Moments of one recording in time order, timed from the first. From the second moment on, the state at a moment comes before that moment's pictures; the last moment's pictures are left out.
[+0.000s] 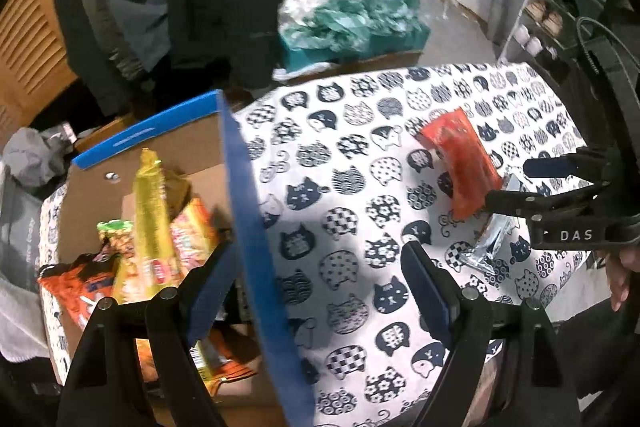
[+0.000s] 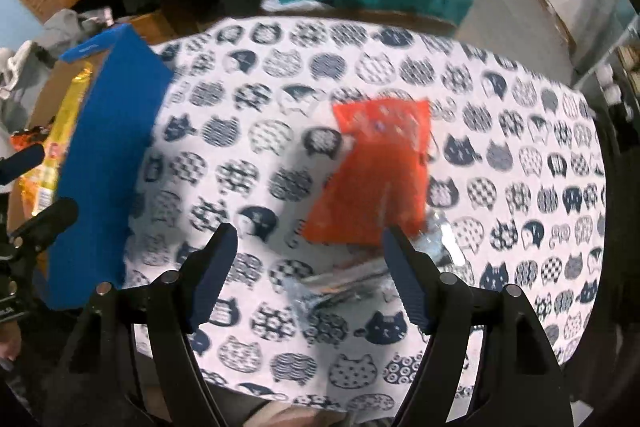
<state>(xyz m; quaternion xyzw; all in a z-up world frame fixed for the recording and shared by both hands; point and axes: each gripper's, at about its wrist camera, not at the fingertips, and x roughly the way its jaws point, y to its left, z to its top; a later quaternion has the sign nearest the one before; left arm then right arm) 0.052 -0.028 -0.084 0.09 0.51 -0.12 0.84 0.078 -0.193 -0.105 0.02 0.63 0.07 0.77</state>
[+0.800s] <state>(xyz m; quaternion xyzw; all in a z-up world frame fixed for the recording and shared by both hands) 0.077 -0.071 -0.161 0.08 0.59 -0.12 0.80 0.058 -0.235 -0.191 0.04 0.69 0.01 0.72</state>
